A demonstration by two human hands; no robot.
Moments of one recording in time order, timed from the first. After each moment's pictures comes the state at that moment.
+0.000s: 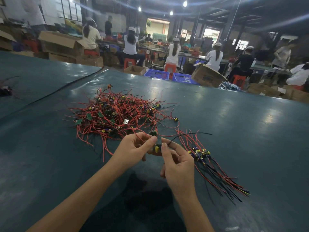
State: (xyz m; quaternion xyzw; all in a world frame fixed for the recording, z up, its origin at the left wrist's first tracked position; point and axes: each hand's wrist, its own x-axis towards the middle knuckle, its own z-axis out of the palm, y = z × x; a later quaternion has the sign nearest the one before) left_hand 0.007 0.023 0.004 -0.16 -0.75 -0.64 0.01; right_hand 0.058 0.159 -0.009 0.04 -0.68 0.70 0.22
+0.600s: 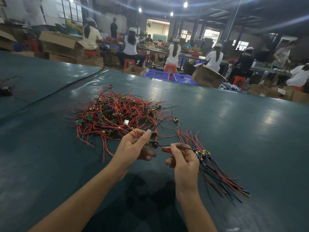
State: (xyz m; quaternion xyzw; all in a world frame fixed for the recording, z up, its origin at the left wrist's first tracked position) left_hand 0.007 0.027 0.004 -0.08 -0.60 -0.79 -0.05; right_hand 0.050 0.166 -0.010 -0.05 -0.59 0.77 0.23
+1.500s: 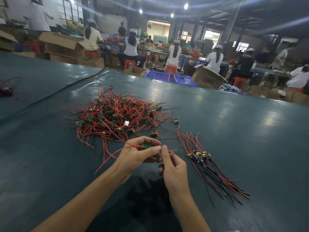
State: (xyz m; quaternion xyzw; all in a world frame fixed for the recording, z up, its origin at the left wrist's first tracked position) left_hand 0.014 0.032 0.003 -0.11 -0.60 -0.79 -0.07; right_hand 0.053 0.148 -0.010 -0.06 -0.65 0.74 0.13
